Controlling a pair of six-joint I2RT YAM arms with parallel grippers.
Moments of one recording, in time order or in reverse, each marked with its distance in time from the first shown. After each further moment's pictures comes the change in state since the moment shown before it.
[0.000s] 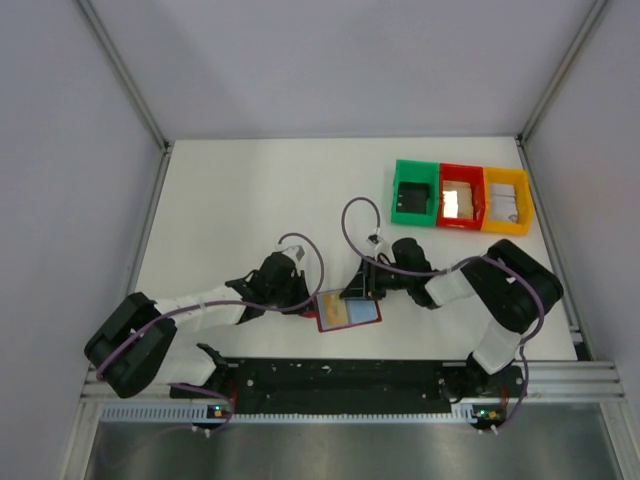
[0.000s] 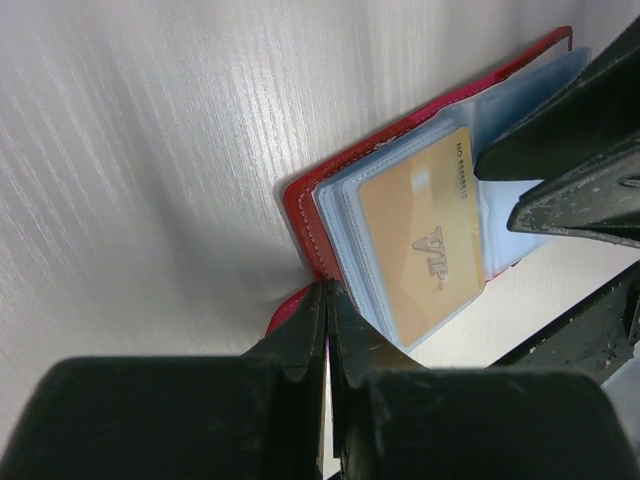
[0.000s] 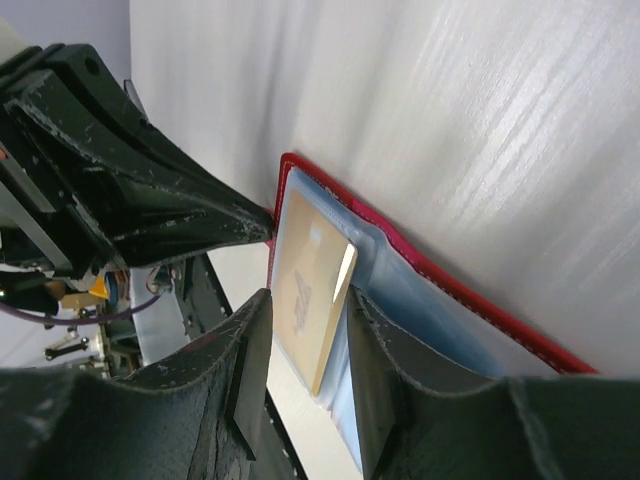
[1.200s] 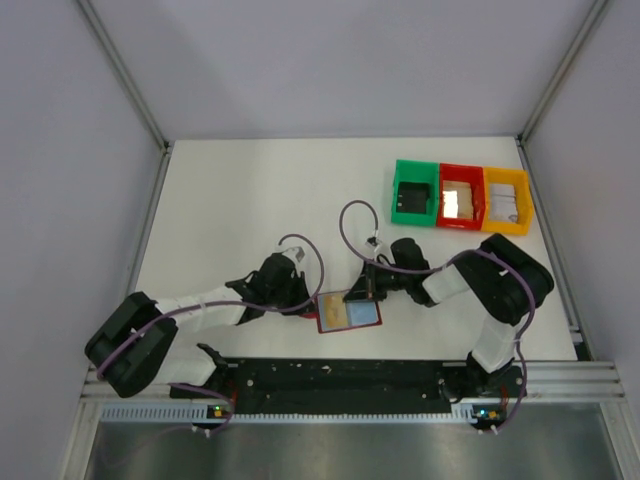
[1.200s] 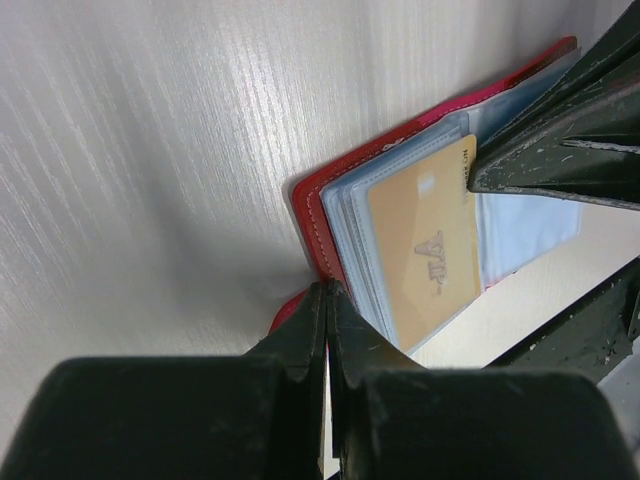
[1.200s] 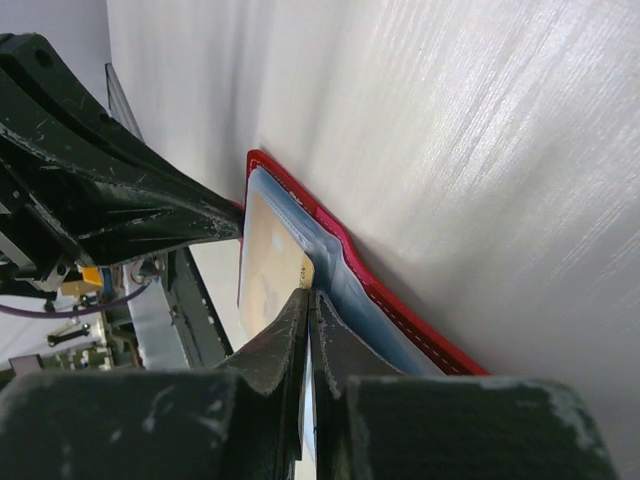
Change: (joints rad) left arm 0.003 0.009 -0.006 0.011 0.014 -0.002; right arm -0.021 0.090 0.042 -0.014 -0.044 -0.028
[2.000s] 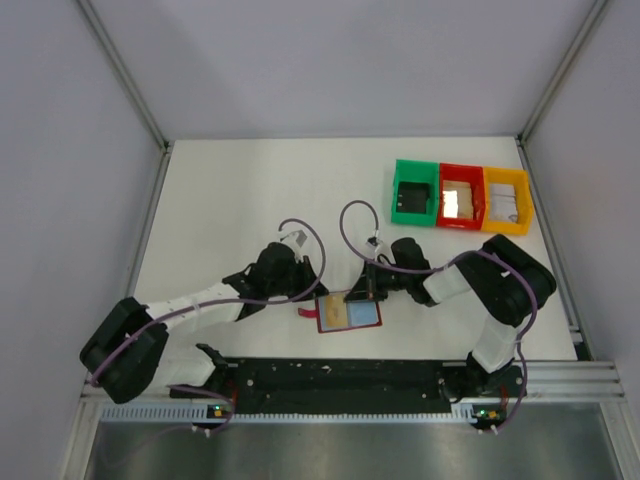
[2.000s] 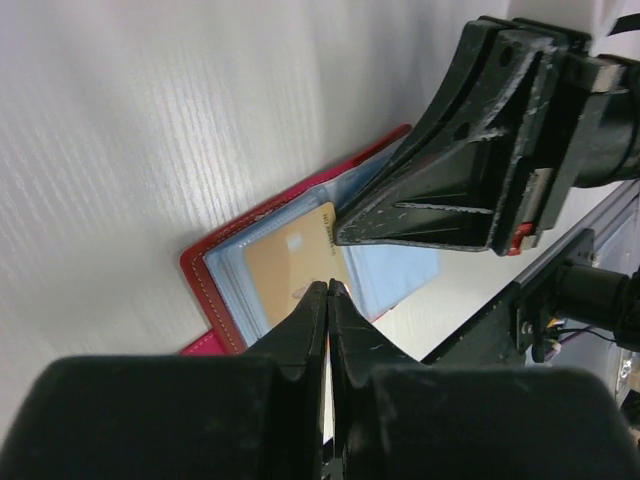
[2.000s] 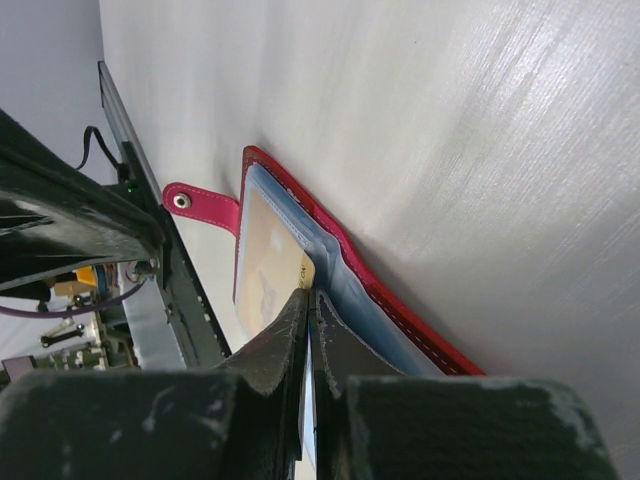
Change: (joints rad) left arm 0.000 -0.072 0.058 0.076 0.031 -0.070; right arm -0.003 -0.026 -0.001 -0.044 0.008 -0.028
